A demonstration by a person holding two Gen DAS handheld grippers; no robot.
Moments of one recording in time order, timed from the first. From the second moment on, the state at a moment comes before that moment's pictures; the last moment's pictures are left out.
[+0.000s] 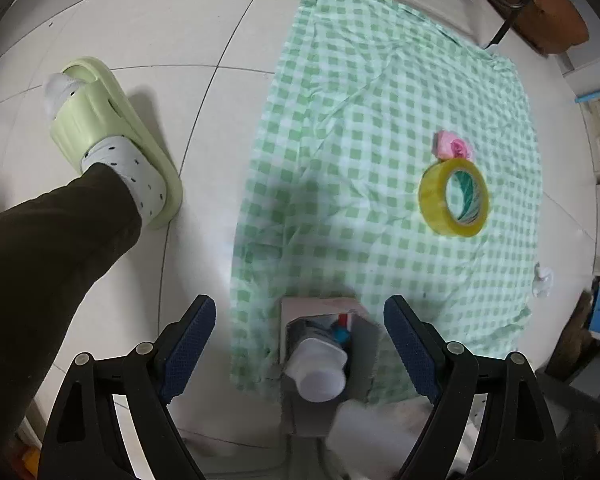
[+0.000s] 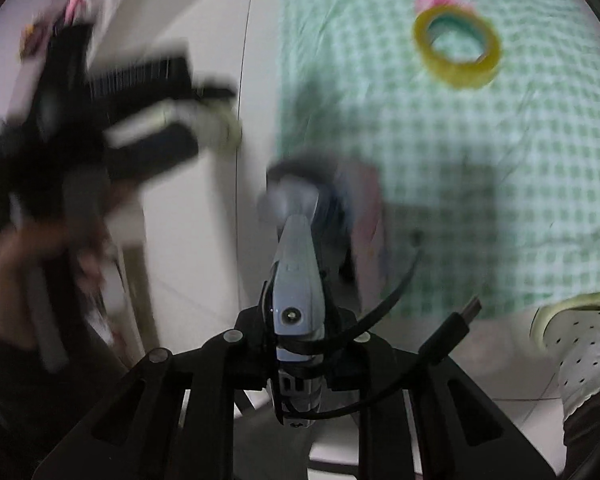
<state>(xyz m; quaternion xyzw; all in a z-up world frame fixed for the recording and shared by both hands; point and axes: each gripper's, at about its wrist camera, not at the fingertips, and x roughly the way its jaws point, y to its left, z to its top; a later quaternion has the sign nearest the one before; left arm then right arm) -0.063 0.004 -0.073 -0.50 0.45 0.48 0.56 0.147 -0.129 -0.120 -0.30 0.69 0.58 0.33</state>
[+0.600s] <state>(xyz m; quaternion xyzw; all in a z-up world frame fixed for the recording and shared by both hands) -0.075 0.006 -0.081 -0.52 0.45 0.47 0.55 0.089 -0.108 -0.145 -0.38 0.66 0.58 0.28</state>
